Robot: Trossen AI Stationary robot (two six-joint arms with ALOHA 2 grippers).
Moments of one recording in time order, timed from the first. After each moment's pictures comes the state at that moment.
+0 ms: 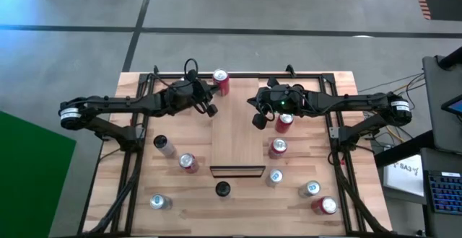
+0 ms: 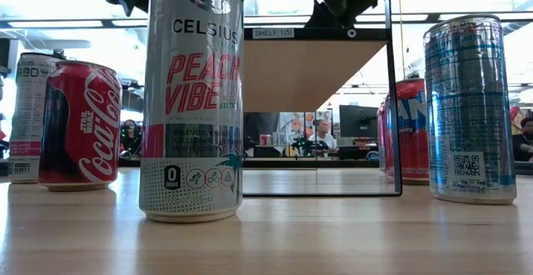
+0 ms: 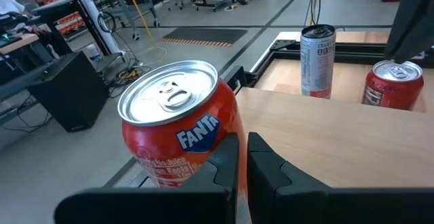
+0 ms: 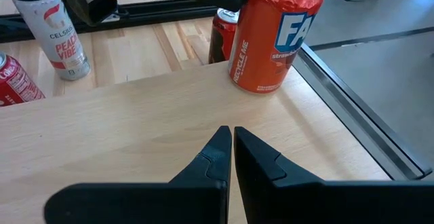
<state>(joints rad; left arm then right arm) 0.26 1.29 0.84 0.18 -0.36 0.14 -0.15 1.37 1.08 -0.20 0.24 0.03</state>
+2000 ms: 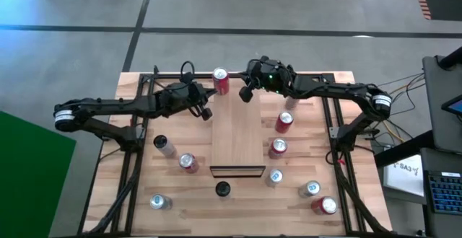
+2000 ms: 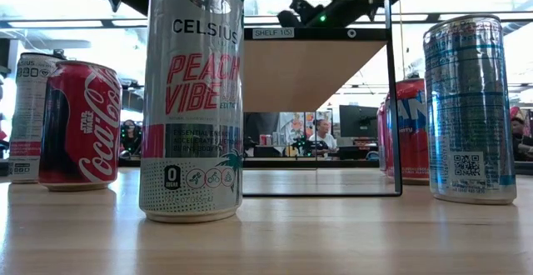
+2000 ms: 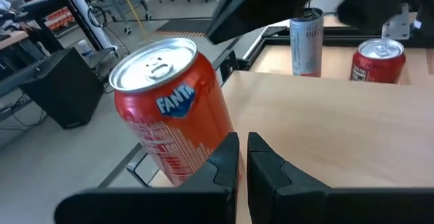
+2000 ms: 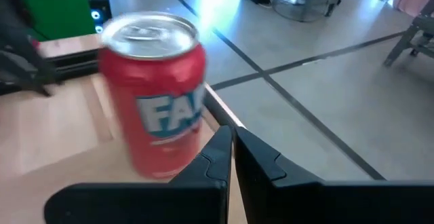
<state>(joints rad) 0.25 1.21 0.80 0.09 -0.35 0.15 -0.40 1.60 1.21 0.04 0.15 -0.04</state>
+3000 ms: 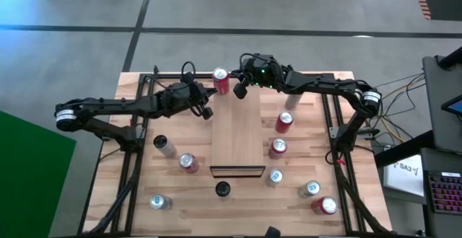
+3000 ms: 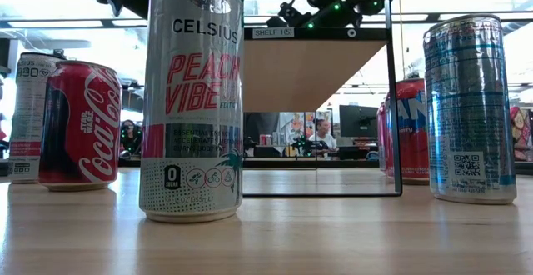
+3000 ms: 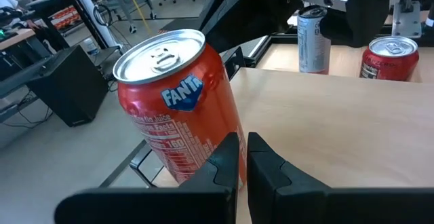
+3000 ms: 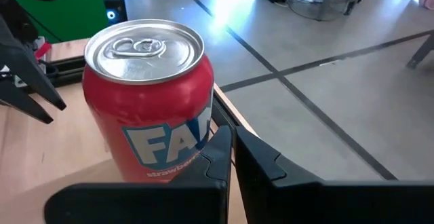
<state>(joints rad) 0.26 1.23 0.79 0.13 -0.36 0.15 -0.43 1.70 1.30 0.04 0.06 -0.05</state>
